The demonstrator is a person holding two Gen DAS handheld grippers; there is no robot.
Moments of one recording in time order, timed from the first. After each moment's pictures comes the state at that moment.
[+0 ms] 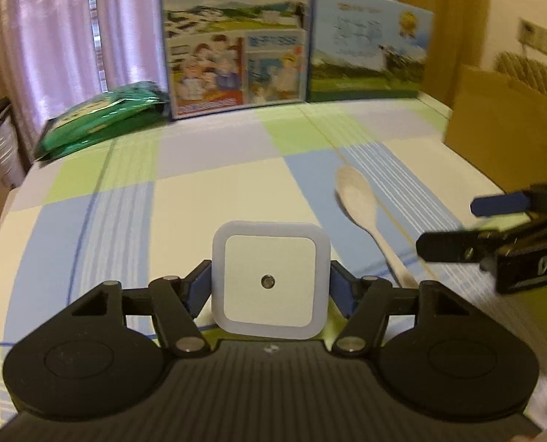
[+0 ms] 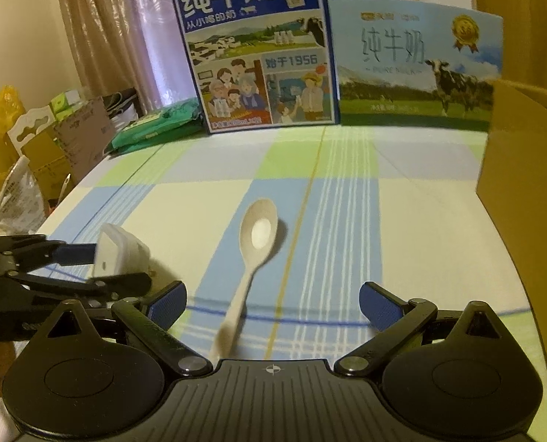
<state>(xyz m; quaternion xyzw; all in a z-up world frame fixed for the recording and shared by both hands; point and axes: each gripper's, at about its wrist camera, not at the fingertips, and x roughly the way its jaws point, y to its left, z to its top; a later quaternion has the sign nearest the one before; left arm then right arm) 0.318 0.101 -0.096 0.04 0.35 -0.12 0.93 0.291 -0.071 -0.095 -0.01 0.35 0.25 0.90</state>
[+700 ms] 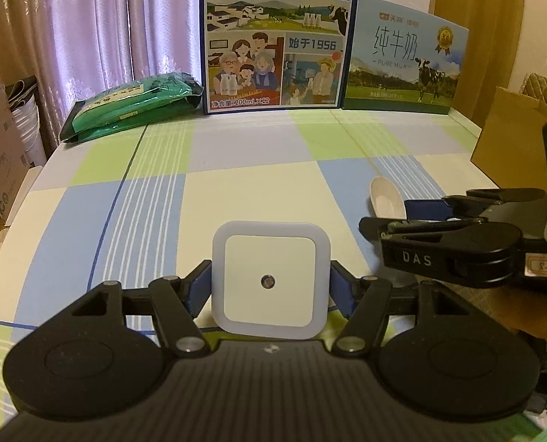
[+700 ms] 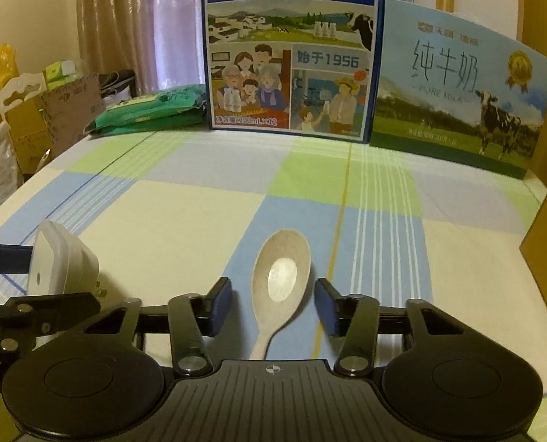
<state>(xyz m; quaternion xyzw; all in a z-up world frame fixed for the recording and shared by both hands) 0.320 0.114 -0.097 0.02 0.35 -0.08 0.93 0.332 -0.010 -0.132 -0.08 0.32 0.23 0.91</state>
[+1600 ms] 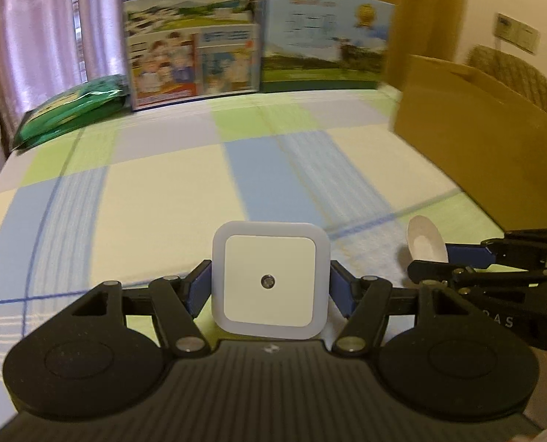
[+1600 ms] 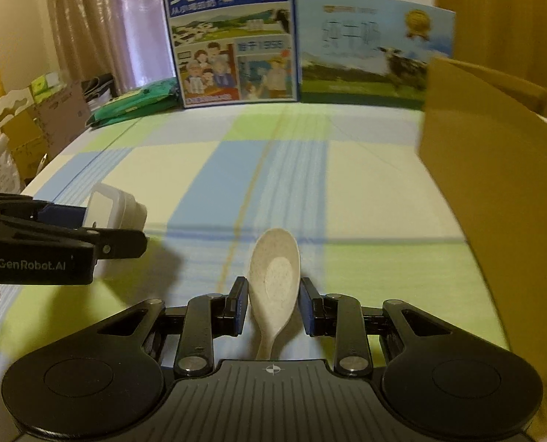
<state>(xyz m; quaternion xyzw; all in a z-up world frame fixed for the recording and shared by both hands) 0.269 0.045 -0.084 0.04 0.37 -0.16 0.91 0.223 -0.113 -0.103 -0.03 0.36 0.19 0.91</state>
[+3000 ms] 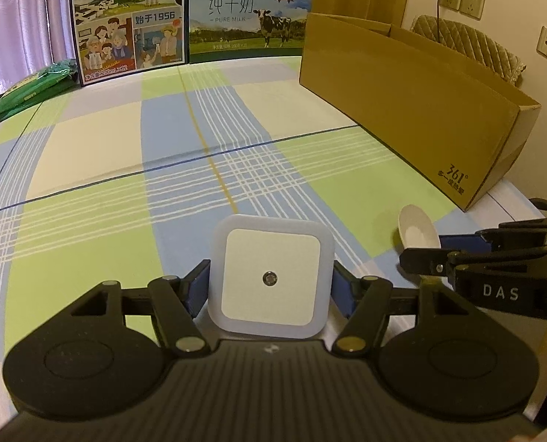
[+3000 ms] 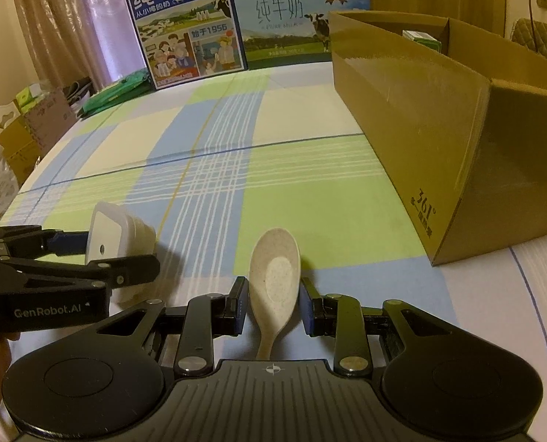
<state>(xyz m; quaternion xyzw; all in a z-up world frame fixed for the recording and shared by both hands) 0.169 -0.023 -0.094 0.04 0.38 -0.19 0.90 0.129 -0.198 -0.098 0.02 0.40 0.16 0.90</state>
